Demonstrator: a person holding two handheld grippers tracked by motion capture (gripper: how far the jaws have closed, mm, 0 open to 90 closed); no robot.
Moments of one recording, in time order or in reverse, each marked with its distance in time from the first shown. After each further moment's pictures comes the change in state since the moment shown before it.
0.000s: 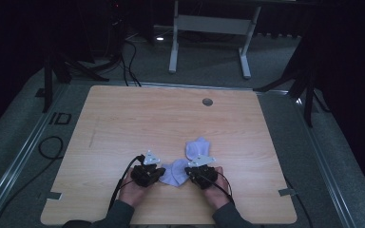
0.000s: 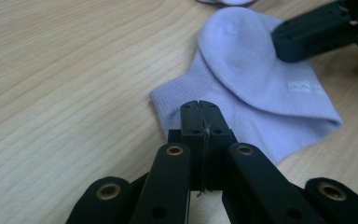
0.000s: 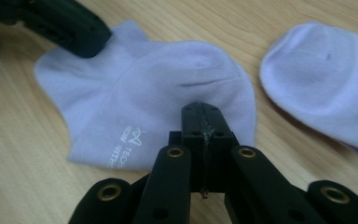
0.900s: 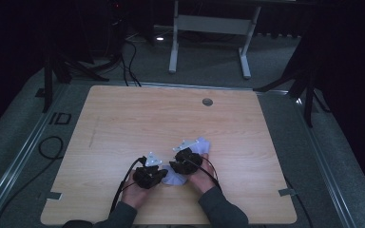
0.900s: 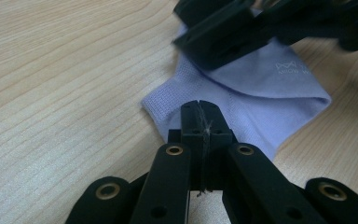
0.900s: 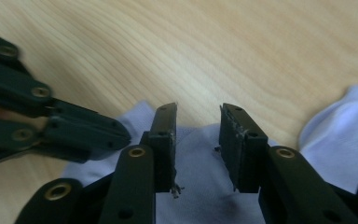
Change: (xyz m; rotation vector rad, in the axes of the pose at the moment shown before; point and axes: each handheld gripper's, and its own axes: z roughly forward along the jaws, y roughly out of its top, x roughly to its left) left arm -0.006 -0.001 0.002 -0.016 -0.004 -0.027; right arm 0.005 0.056 0.032 0.087 0.077 0.041
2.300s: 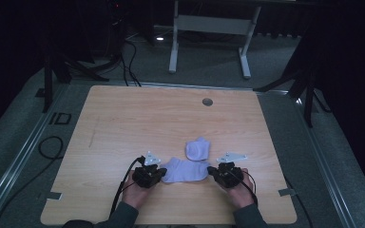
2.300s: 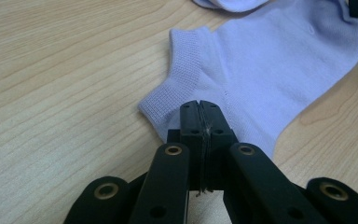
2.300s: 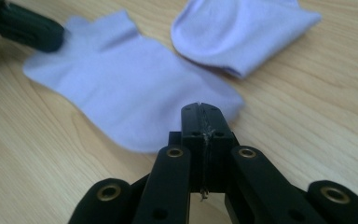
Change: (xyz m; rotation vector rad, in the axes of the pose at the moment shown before) left arm 0.002 0.000 0.000 -0.011 0.029 -0.043; right arm -0.052 -0.089 -0.080 -0.093 -0.061 0.125
